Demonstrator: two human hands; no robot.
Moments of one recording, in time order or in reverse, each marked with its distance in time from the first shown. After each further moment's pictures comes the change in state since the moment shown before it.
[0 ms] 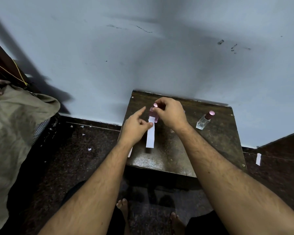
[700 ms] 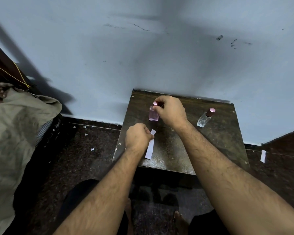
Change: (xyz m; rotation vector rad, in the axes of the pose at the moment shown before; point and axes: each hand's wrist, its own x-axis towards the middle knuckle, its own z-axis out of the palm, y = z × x) left_hand -0.021 0.002 0.026 0.430 0.100 -0.234; right_hand -0.003 -0.007 -0.007 -0.078 -0.011 0.009
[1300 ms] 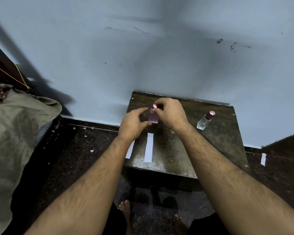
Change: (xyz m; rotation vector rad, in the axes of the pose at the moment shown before) left_hand 0.035 0.004 -0.031 -0.121 0.008 0.331; right_hand 0.003 -0.001 -0.001 -0.009 -0.030 -0.028
